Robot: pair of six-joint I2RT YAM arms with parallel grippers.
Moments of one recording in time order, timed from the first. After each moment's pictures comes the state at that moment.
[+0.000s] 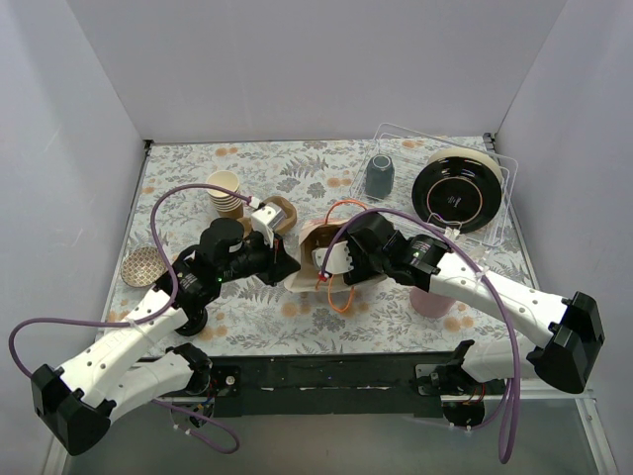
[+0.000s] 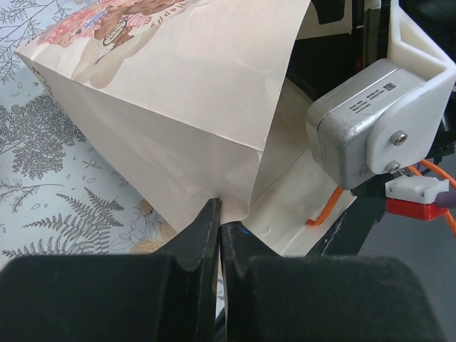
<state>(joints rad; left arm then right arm) -0.68 0.90 0.82 -0.35 0.33 -0.28 0.95 1.26 1.07 -0.63 0.23 -1.09</state>
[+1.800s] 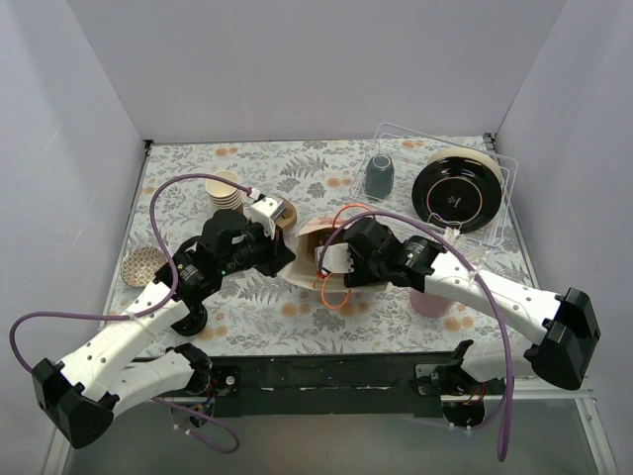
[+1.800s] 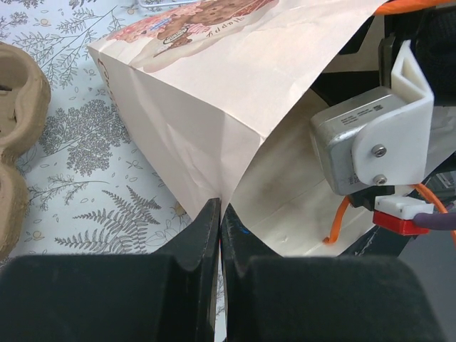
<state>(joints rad) -0.68 0.95 0.92 -0.44 0.20 -0.22 0.97 1.29 1.07 -0.70 0.32 -0.91</state>
